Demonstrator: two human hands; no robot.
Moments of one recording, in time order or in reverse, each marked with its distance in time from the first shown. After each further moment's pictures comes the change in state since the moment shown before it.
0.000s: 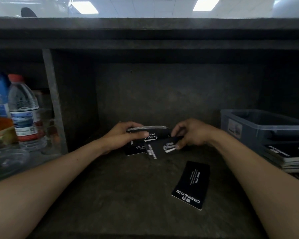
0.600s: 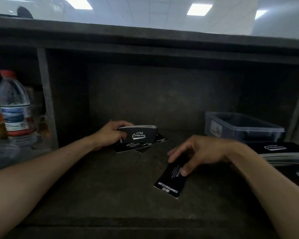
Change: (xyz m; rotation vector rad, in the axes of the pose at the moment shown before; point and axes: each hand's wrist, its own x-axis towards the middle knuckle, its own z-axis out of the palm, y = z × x) left_hand 0.007 -0.007 0.007 0.027 0.046 0.006; right_hand -0.097 0.010 -0.025 -0.097 -0.428 -0.079
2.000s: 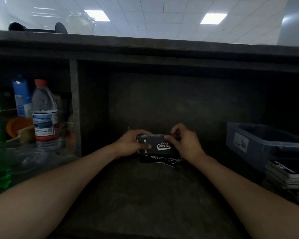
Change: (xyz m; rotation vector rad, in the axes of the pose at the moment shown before) left_hand -0.001 -0.003 -0.012 0.045 -0.047 -0.007; right_hand 0.147 -0.013 0.017 -0.006 1.021 -0.285
